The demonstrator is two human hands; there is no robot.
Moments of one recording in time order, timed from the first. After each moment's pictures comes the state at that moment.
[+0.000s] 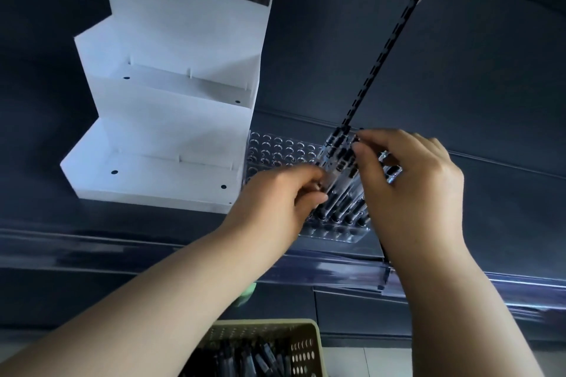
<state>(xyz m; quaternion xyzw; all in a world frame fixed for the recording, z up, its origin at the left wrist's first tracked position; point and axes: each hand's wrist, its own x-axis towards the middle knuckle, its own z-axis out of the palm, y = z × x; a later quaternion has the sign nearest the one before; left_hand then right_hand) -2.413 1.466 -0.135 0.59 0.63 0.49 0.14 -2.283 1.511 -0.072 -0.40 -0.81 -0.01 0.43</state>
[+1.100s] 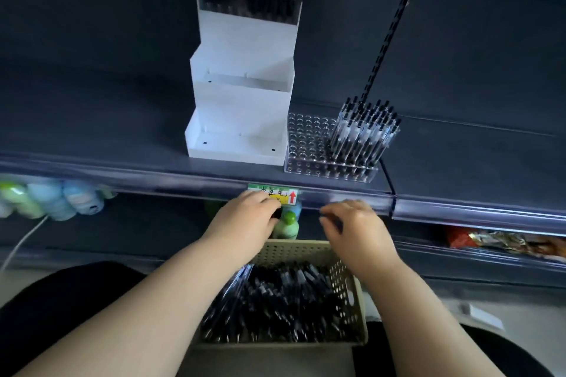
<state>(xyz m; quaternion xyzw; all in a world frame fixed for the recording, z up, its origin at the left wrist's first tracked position) -2.438 1.319 -0.169 0.66 0.73 0.16 0.03 -2.253 1.392 -0.150 -0.41 -0.88 0.11 0.20</state>
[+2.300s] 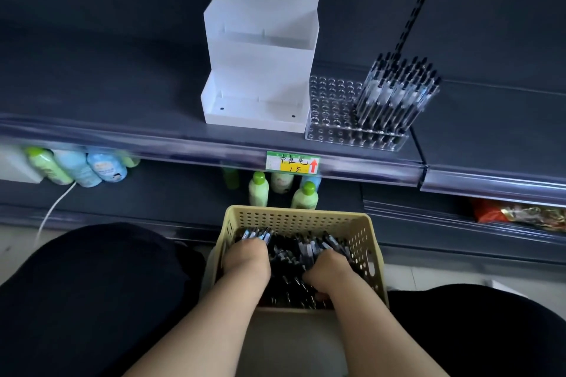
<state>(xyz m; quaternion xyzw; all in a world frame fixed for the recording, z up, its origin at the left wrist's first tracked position) -2.412 1.291 -0.278 0.40 0.88 -0.12 0.24 -2.284 1.354 -0.280 -0.60 -0.69 0.34 -0.21</state>
